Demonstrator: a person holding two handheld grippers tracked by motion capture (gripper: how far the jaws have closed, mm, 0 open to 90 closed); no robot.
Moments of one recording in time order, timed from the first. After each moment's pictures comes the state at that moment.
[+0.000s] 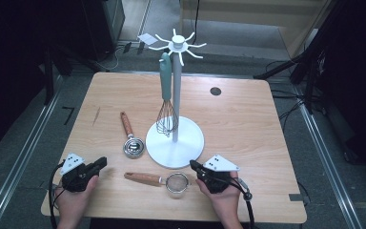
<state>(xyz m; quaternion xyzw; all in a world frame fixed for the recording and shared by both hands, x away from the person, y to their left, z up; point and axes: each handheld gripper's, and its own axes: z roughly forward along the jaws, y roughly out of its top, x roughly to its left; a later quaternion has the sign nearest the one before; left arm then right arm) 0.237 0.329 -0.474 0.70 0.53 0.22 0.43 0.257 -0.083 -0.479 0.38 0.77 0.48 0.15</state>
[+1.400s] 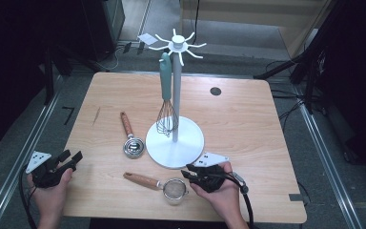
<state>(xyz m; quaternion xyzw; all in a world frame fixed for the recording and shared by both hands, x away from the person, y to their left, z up) 0.242 0.402 -0.477 0.62 0.60 0.28 0.43 0.264 -0.071 -0.456 0.34 0.84 0.42 0.09</state>
